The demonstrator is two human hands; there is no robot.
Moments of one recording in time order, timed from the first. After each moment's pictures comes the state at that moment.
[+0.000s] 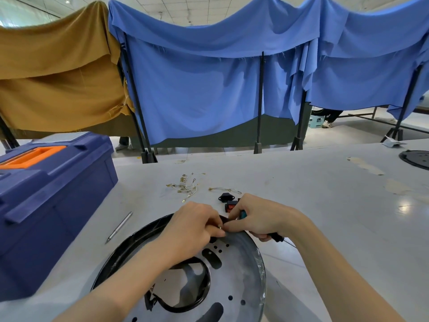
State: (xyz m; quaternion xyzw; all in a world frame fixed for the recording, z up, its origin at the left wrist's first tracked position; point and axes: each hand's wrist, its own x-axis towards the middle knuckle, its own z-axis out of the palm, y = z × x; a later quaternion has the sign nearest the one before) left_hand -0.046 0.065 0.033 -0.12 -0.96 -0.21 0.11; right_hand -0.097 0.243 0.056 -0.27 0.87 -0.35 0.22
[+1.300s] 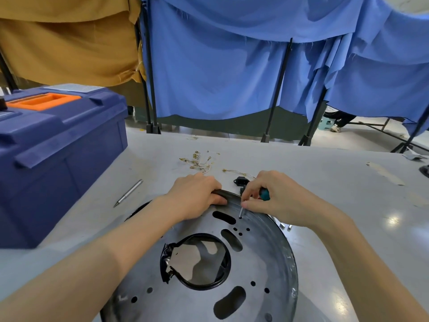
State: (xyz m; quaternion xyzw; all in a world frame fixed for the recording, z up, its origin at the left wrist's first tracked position) left_hand -0.069 0.027 0.030 -0.07 -0.99 -0.09 0.03; right_hand -0.086 0.224 0.066 -0.36 0.91 -0.20 0.01
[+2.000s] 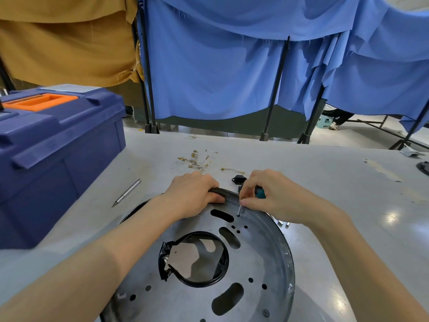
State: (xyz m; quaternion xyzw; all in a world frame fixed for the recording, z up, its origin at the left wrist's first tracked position) left_hand -0.068 0.027 0.030 -0.06 -0.99 -0.10 0.03; right_hand -0.086 0.224 0.065 -0.37 0.91 -0.19 0.02
